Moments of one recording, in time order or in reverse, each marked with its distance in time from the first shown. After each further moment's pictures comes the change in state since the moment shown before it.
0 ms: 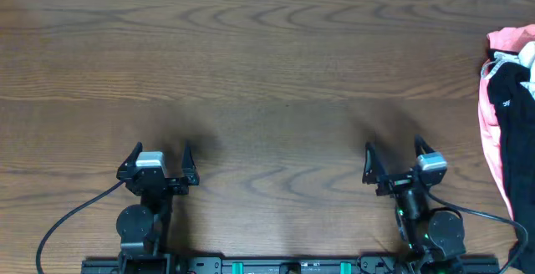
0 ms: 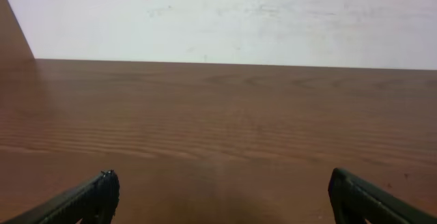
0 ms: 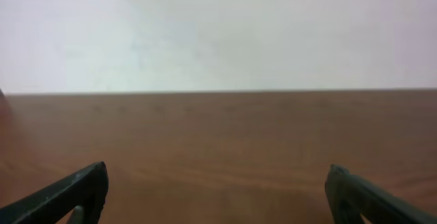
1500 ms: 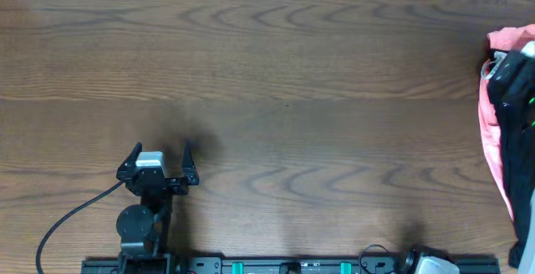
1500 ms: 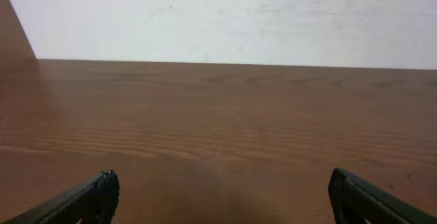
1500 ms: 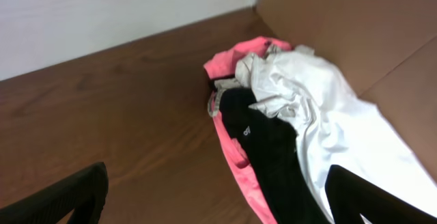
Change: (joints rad) left arm 0.000 0.001 -0.001 0.002 -0.004 0.003; right arm -0.595 1.156 1.539 -1.025 0.129 -0.063
